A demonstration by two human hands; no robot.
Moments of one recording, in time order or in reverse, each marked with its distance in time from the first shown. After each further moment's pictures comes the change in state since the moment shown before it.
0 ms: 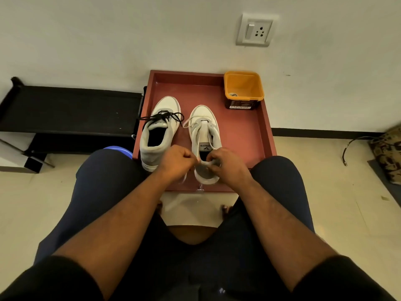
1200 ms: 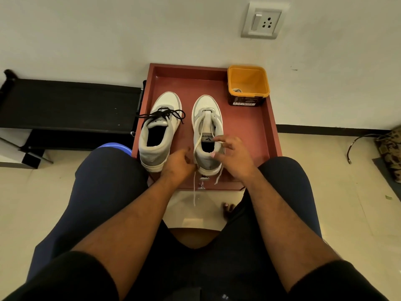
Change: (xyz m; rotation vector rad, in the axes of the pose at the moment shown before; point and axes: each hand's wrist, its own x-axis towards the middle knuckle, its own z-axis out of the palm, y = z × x) left_hand 0.025 -0.031 0.023 0.115 -0.008 -0.139; right_hand 0.023 0.021 0.003 0.520 0.177 0.161
